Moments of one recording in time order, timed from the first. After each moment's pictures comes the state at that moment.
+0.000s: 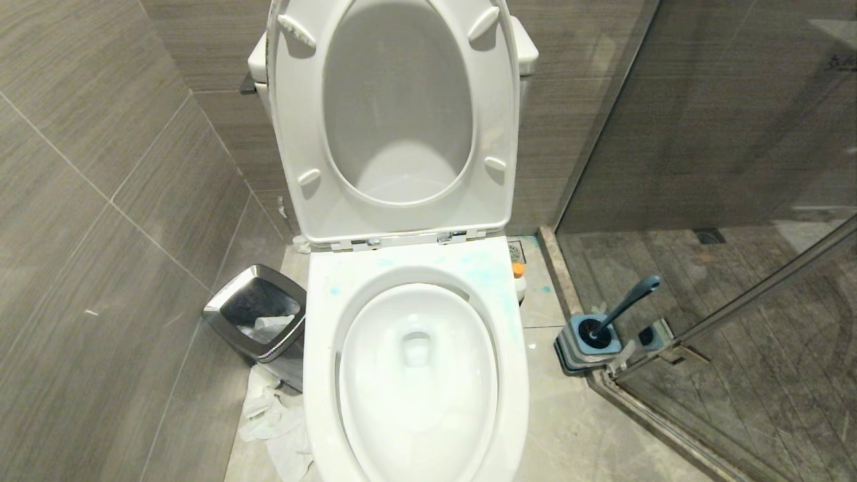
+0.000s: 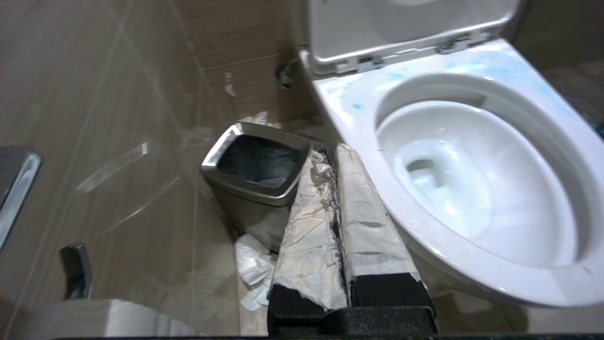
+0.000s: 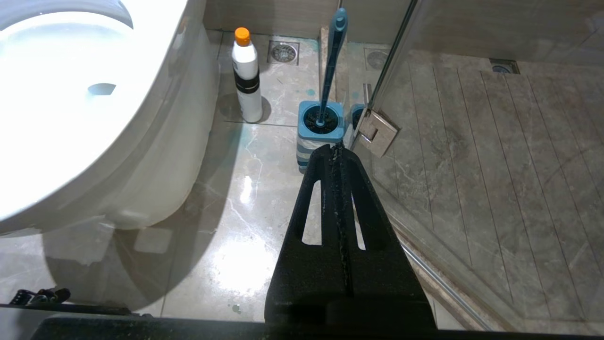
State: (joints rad) left arm 0.00 0.00 -0.04 -0.17 -0.09 0.10; right arm 0.00 0.00 0.00 -0.01 0.01 -0.06
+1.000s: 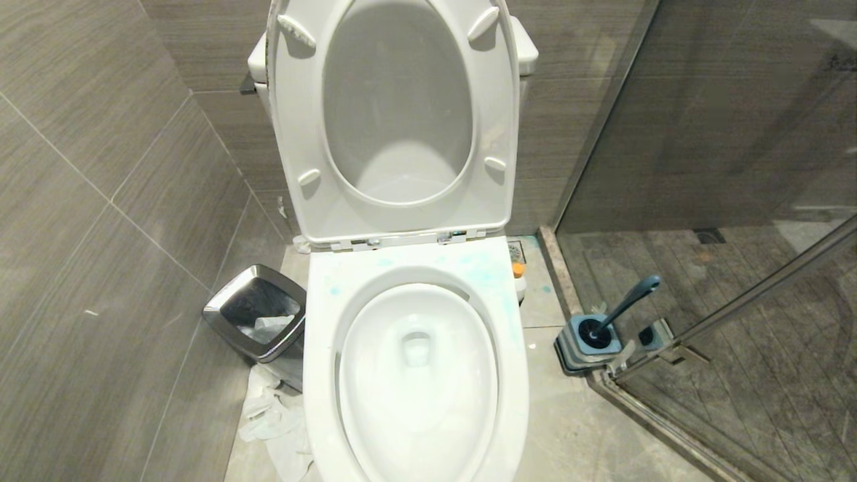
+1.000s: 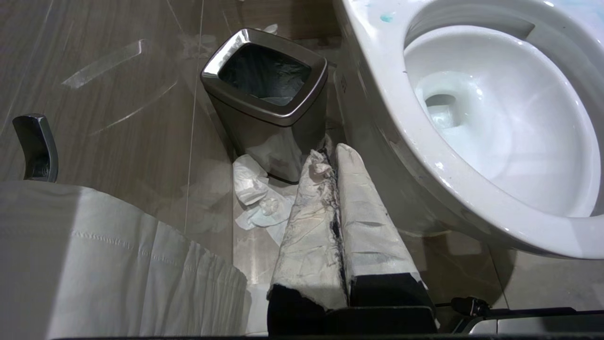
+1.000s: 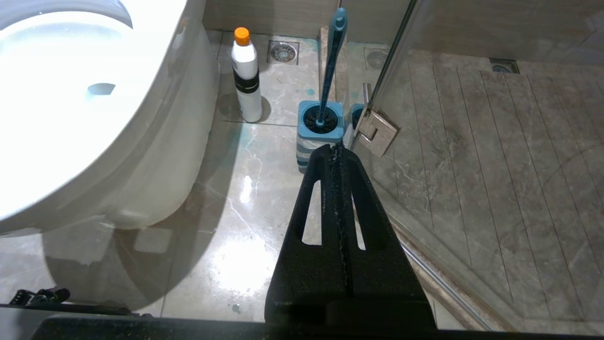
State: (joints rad) left arm 0.00 0.00 0.00 0.00 -0.02 0.03; right arm 0.00 0.00 0.00 -0.01 0.01 -0.06
